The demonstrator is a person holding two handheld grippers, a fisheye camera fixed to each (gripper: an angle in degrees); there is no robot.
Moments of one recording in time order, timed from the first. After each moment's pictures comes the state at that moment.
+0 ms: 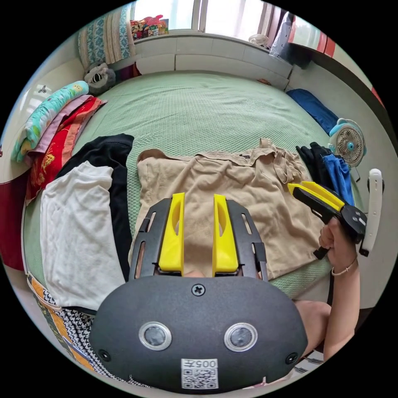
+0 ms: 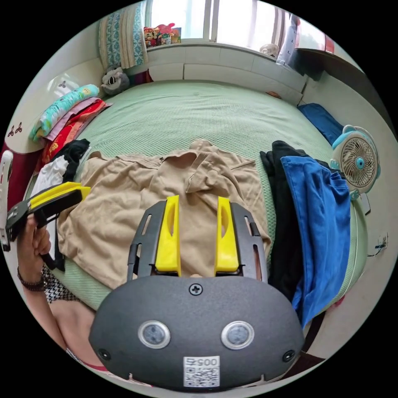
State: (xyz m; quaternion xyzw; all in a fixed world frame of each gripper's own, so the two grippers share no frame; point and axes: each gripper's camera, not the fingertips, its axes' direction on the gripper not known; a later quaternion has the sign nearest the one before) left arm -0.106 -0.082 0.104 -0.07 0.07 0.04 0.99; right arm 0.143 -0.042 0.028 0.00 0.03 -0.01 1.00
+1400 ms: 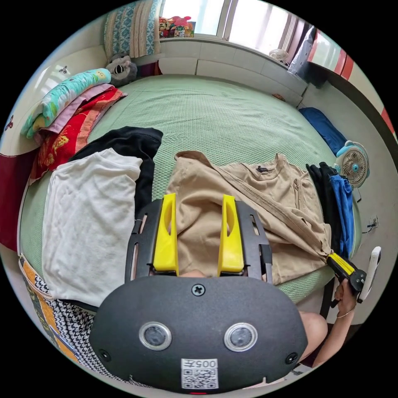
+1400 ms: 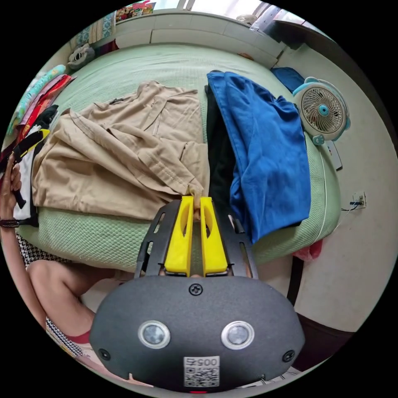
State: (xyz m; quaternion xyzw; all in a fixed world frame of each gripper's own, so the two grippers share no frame) left arm -0.152 -0.078 0.087 -0.05 0.06 -0.01 1.00; right arm 0.192 0.069 -0.009 -0.12 0.14 0.02 0.98
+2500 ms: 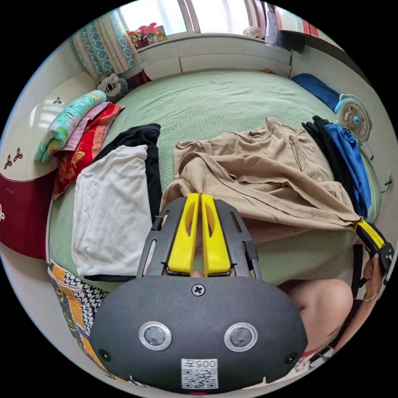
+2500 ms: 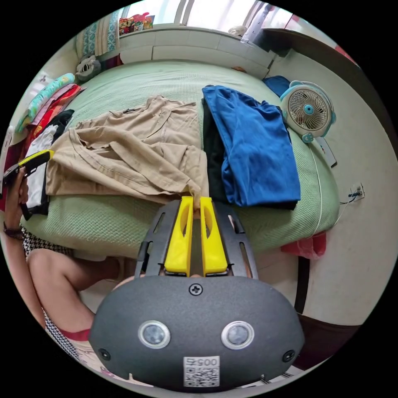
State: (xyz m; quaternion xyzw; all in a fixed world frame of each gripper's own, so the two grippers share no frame) left arm -0.107 0.010 -0.028 -0.08 -0.01 0.08 0.99; right arm 0.225 0.179 -0.128 -0.06 0.11 0.03 0.99
